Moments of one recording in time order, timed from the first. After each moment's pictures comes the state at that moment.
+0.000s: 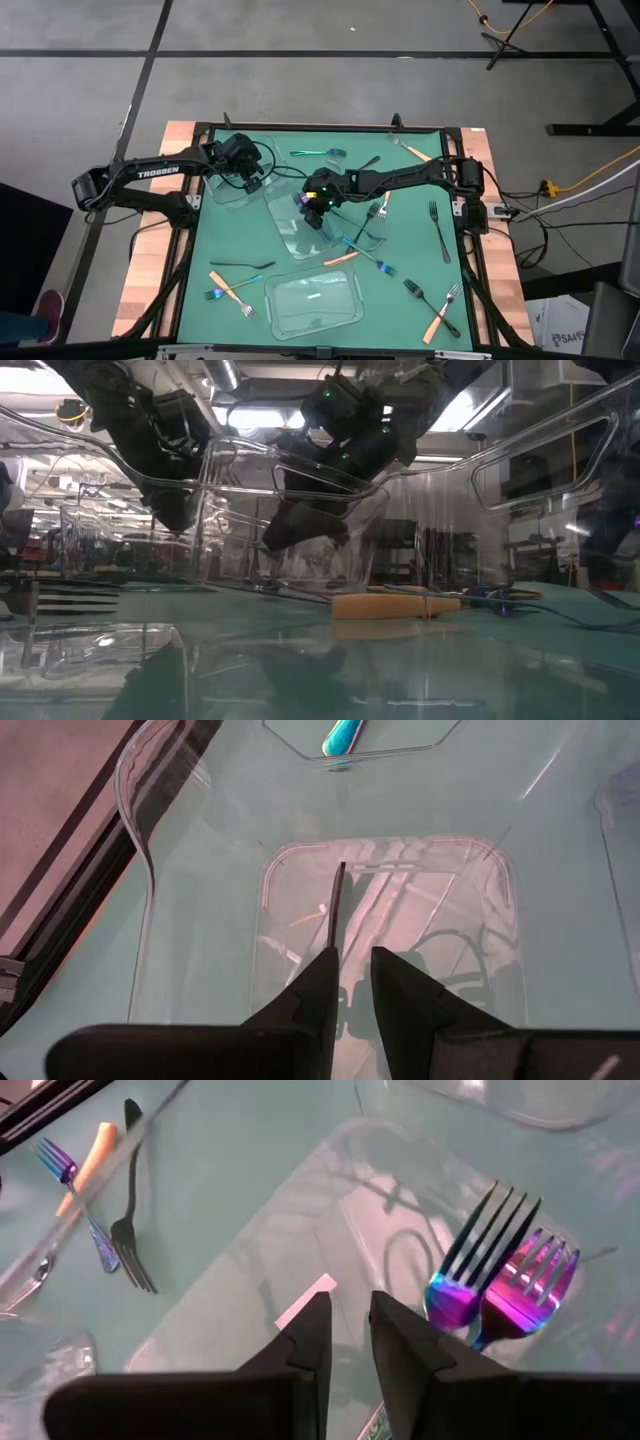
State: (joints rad) left arm 0.57 1.13 0.61 -0.45 -0.20 0.09; right arm -0.10 2.01 1.32 -0.05 -0.20 0.39
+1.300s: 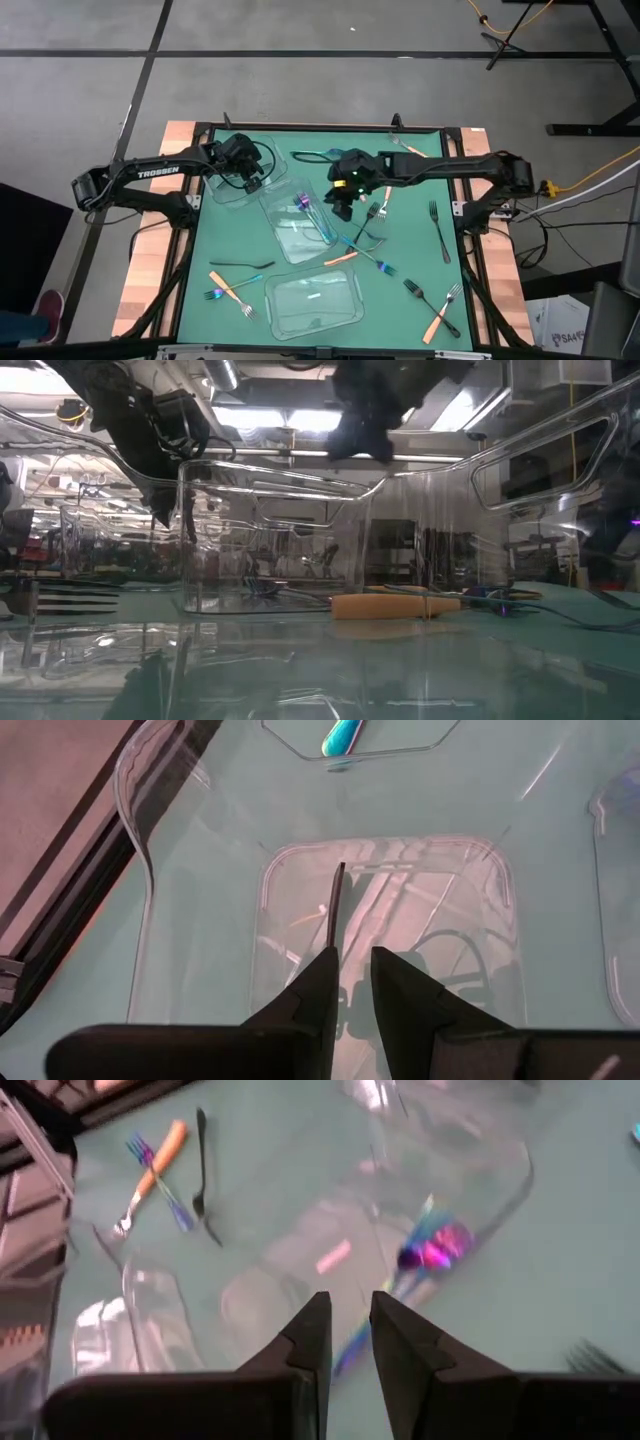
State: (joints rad) left arm 0.56 1.13 0.61 -0.45 -0.20 0.08; right arm -0.10 1.63 1.32 -0.47 -0.19 0.28
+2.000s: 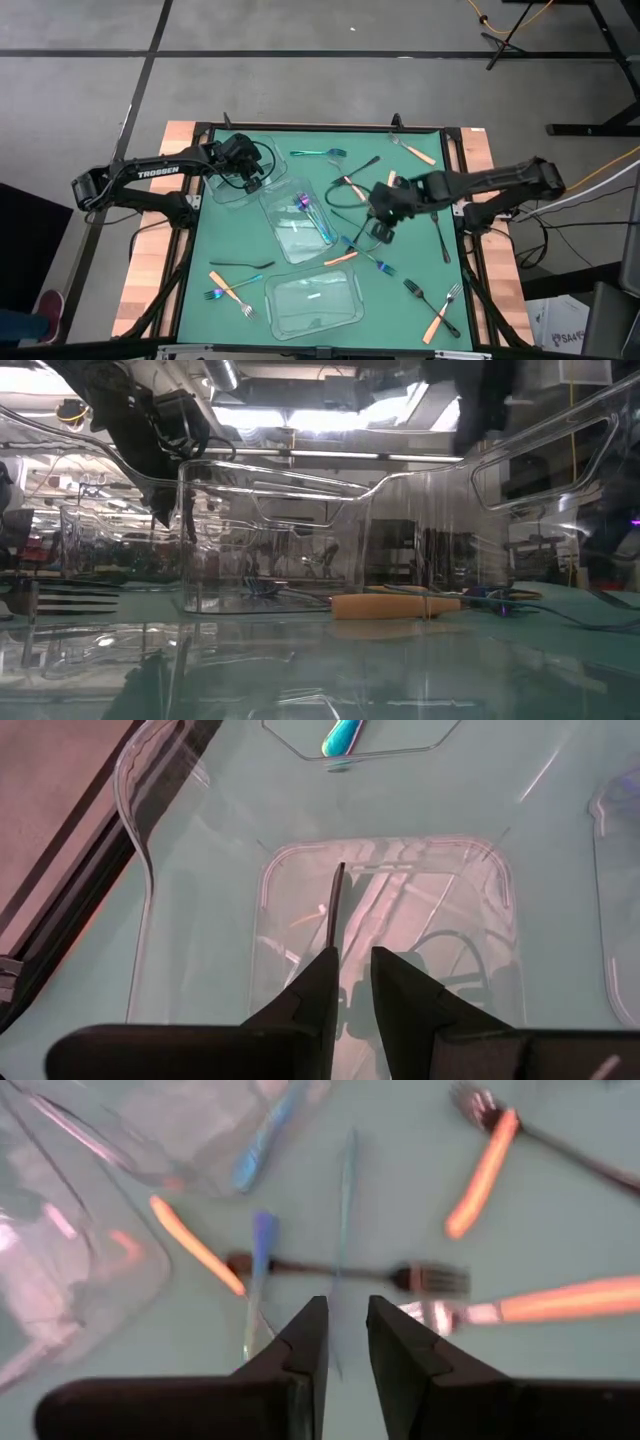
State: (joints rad) left arm 0.56 1.13 0.61 -0.45 -0.20 0.08; right arm 0.18 1.40 1.25 -1.02 0.14 0.61
